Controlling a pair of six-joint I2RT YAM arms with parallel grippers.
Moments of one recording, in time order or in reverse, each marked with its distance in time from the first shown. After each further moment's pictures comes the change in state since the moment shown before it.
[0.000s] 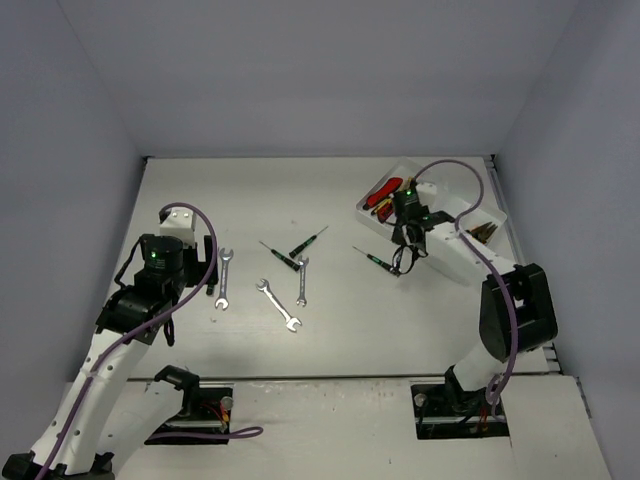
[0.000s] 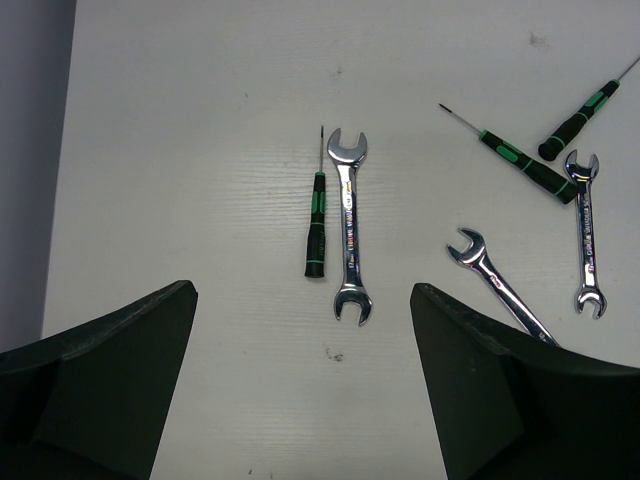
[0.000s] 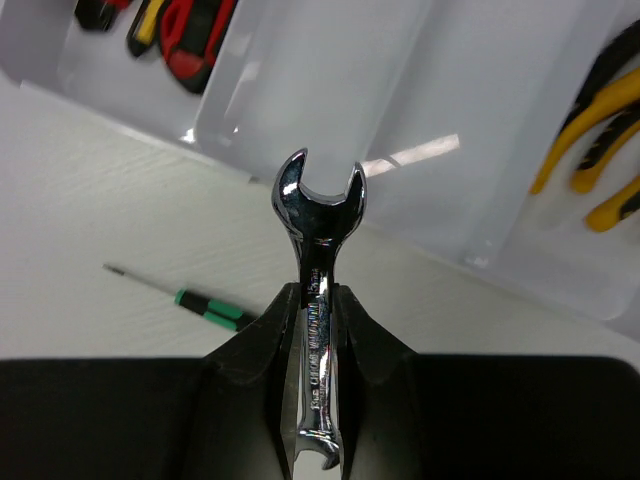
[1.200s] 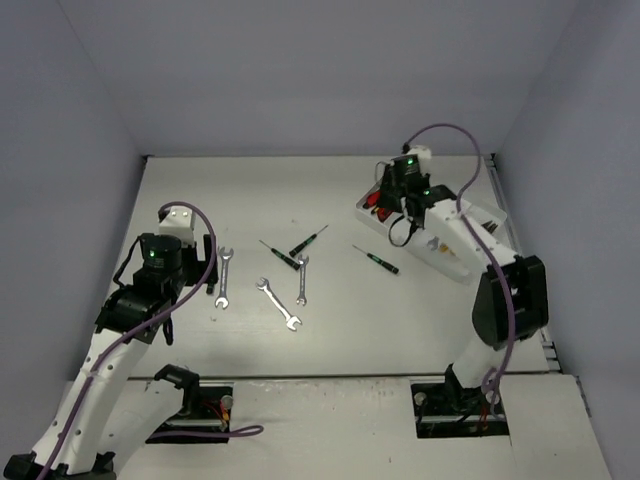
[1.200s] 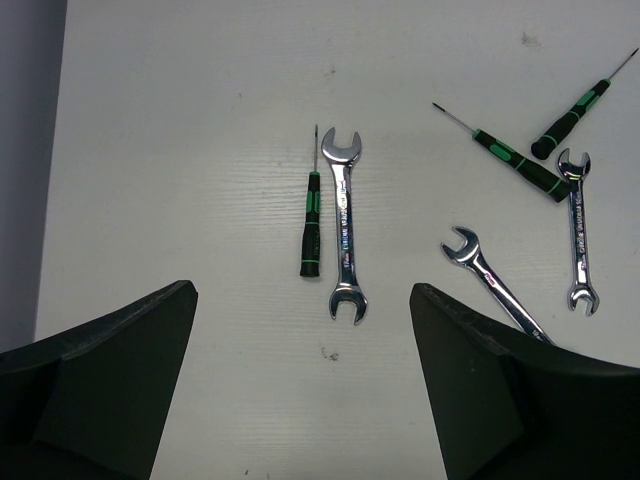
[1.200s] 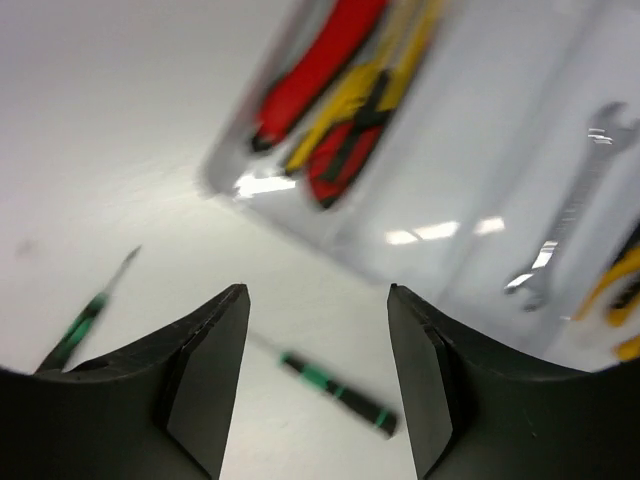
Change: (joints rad) left arm 0.014 -0.003 0.000 0.000 0.024 -0.001; right arm -0.007 0.069 0.262 0.021 -0.072 -0.105
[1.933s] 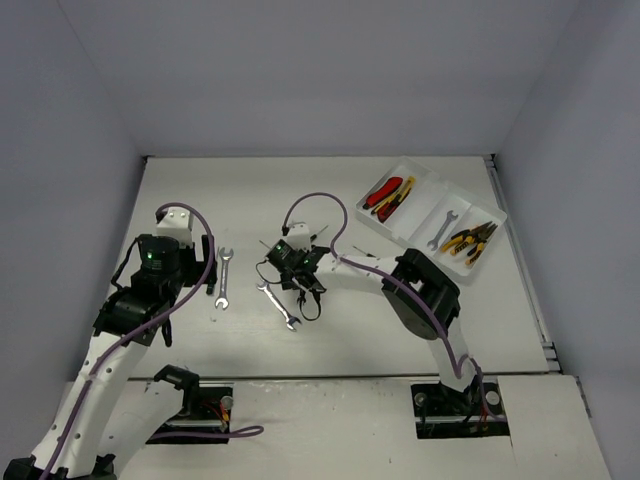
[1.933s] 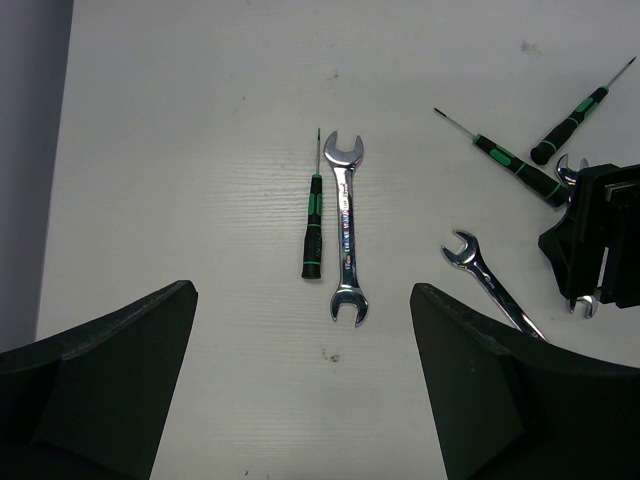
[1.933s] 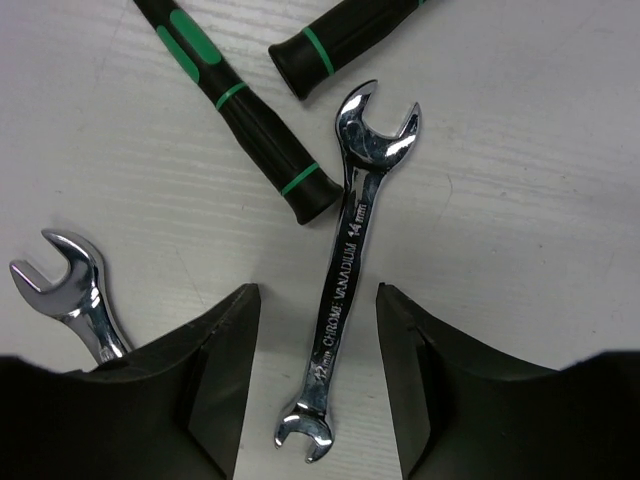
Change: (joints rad) left arm 0.007 -0.012 0.000 0.000 0.003 0.000; right arm 0.609 0.392 0.063 0.002 0.125 0.258
